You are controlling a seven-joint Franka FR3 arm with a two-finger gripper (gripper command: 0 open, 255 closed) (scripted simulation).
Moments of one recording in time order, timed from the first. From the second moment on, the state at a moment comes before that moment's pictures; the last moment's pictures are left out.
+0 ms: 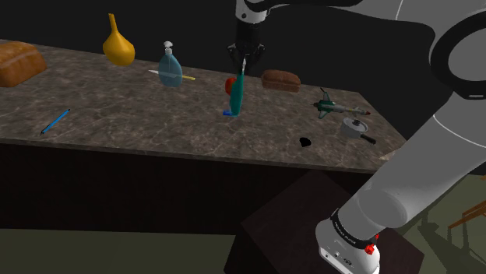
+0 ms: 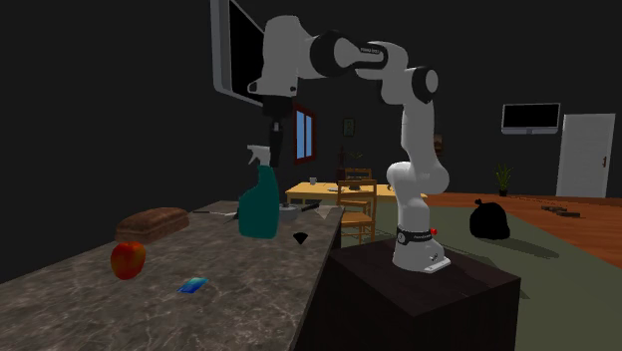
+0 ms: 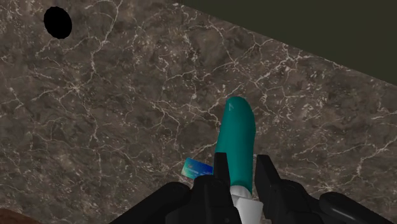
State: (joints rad) arm -0.03 0.00 0.19 -1.72 -0.12 1.74 0.52
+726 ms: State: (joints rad) arm -0.03 0.03 0.20 -1.54 -0.12 1.58 0.51
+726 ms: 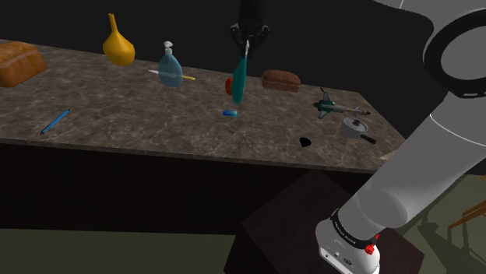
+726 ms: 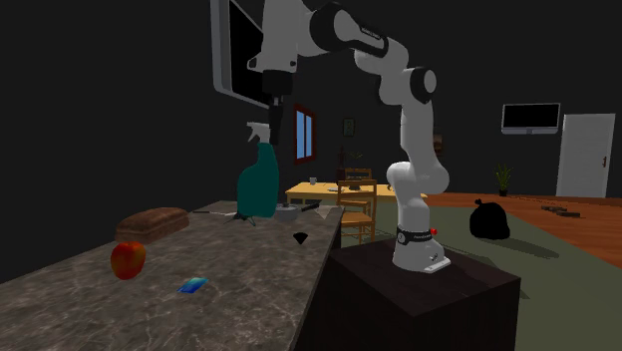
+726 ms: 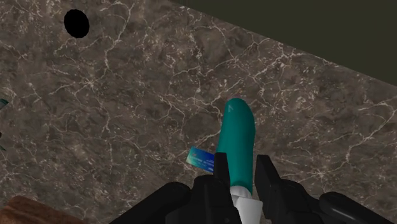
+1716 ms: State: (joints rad) arm -0.01 0.13 0.21 -1.18 -0.15 1.34 0.50
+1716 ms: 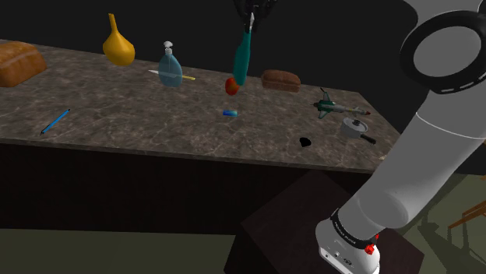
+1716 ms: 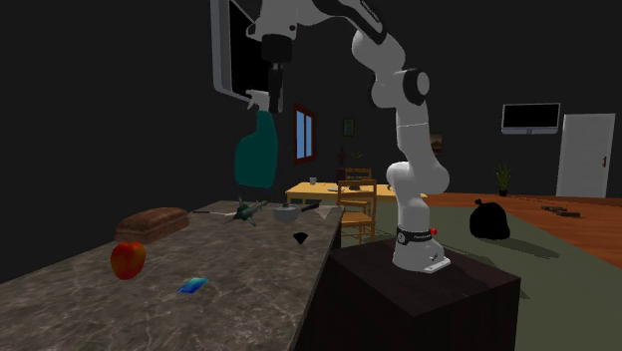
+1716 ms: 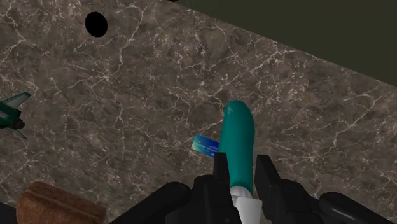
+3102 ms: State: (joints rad) arm -0.22 -0.19 -0.01 -1.52 -0.10 1.40 0.10
